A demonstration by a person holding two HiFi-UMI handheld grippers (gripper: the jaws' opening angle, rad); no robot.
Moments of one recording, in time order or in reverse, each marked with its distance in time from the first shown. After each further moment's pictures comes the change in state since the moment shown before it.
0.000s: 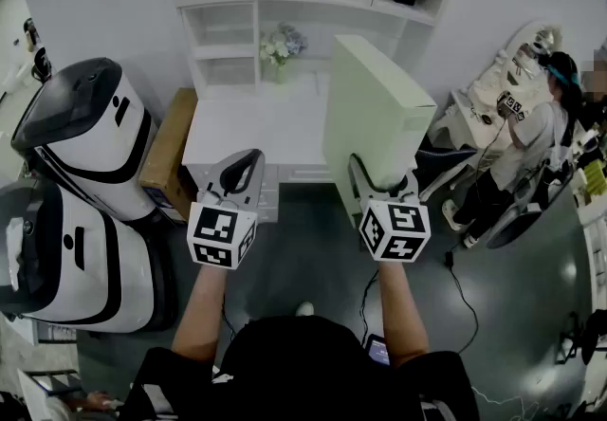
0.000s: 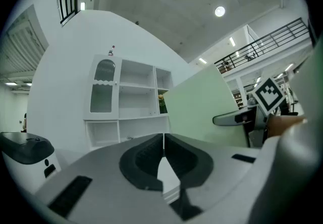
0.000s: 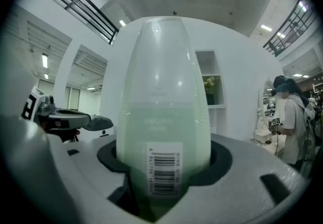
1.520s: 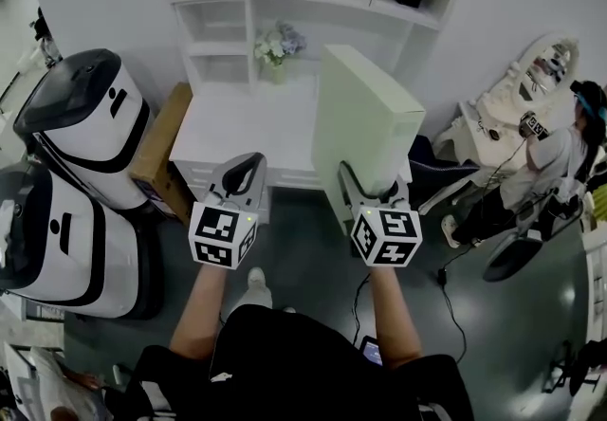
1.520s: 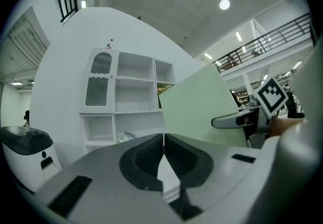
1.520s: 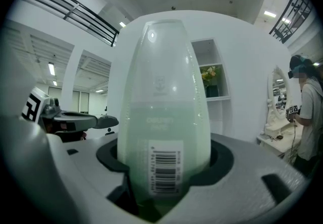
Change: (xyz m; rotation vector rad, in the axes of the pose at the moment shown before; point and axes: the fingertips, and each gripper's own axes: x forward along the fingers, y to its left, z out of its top) left arm 0.072 -0.055 -0.022 -0.017 0.052 0.059; right arm 0.031 -0.070 -0.032 0.040 0.028 0.118
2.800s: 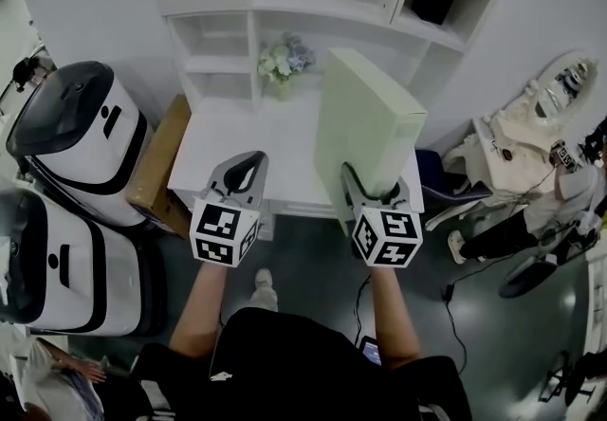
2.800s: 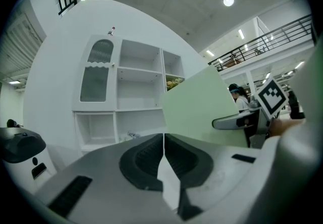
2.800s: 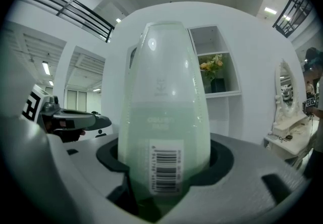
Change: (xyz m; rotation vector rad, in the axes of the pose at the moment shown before) left arm 0.116 0.092 -0.006 -0.006 0.031 0.001; right arm 0.146 -0.026 0.006 0.013 0.024 -0.005
